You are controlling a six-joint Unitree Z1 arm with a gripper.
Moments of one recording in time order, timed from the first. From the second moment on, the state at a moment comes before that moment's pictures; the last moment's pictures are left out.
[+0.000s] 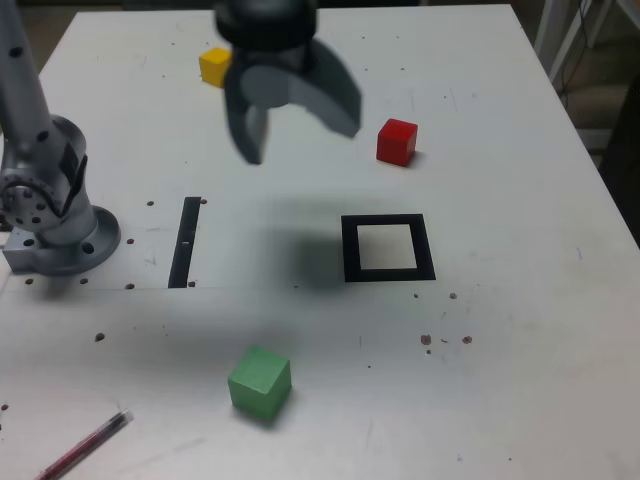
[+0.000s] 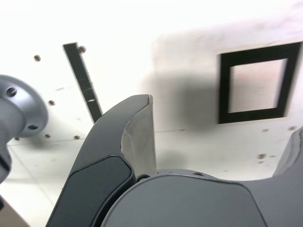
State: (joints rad) arm 0.02 1.66 -1.34 1.28 0.06 0.11
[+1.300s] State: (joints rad) arm 0.28 2.20 -1.84 1.39 0.21 0.68
